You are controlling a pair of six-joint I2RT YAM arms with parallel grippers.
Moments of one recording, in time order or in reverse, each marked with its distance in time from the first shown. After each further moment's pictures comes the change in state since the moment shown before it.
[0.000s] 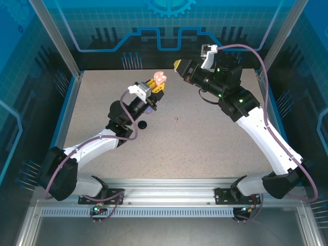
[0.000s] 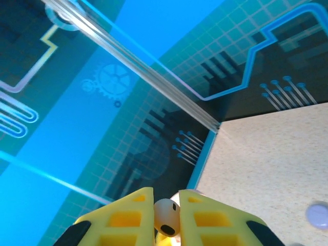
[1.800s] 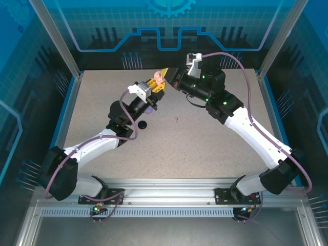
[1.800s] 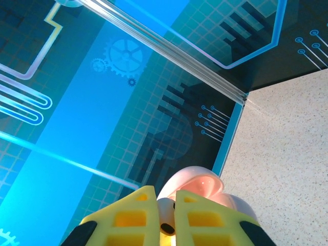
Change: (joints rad) left arm -0.006 0.002 0.006 0.013 -0.001 -0.013; right arm 0.060 0.050 -0.121 0.167 -0.043 0.122
